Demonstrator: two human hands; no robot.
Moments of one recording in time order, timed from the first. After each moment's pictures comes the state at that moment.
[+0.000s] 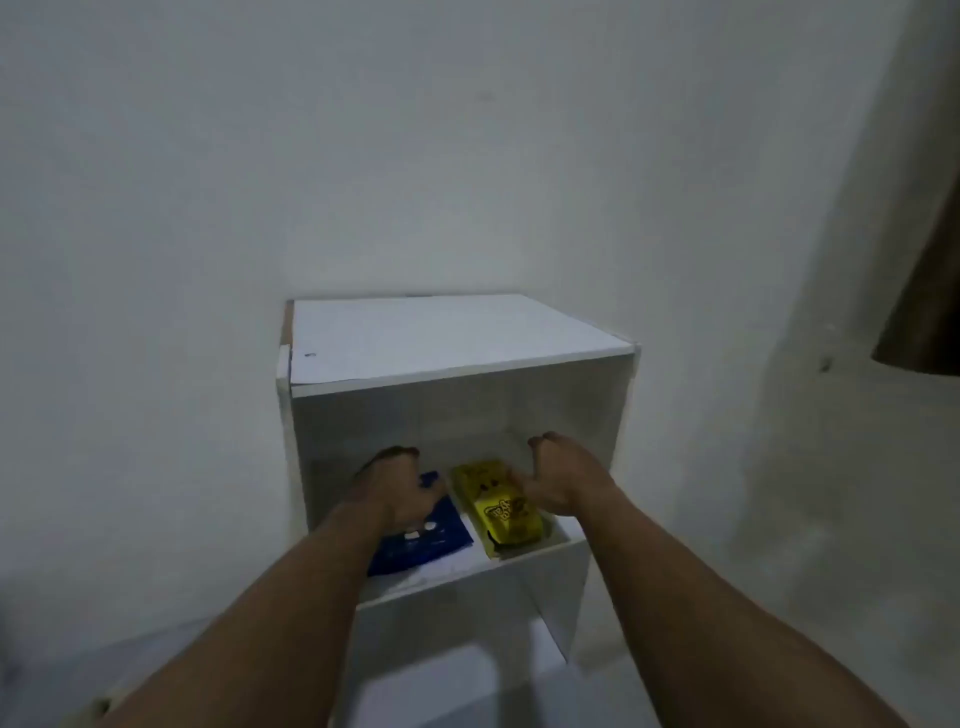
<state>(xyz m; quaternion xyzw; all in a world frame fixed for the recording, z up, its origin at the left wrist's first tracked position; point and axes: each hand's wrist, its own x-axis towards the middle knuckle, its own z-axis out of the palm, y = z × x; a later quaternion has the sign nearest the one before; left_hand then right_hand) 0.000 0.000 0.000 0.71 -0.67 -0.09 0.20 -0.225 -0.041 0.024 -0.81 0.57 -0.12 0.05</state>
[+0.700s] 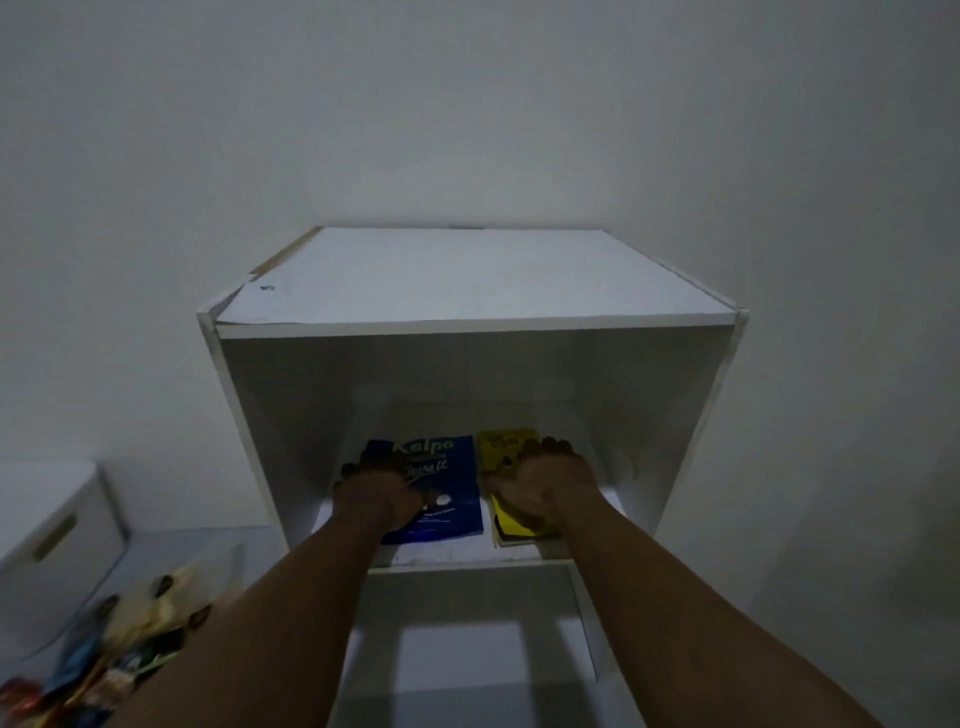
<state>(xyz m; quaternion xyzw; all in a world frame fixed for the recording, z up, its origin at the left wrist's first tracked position) 0.004 -0.039 -0.077 0.87 -0.47 -0.14 0.09 -0.192 -0.129 -0.049 -0.85 0.51 0.02 0.12</state>
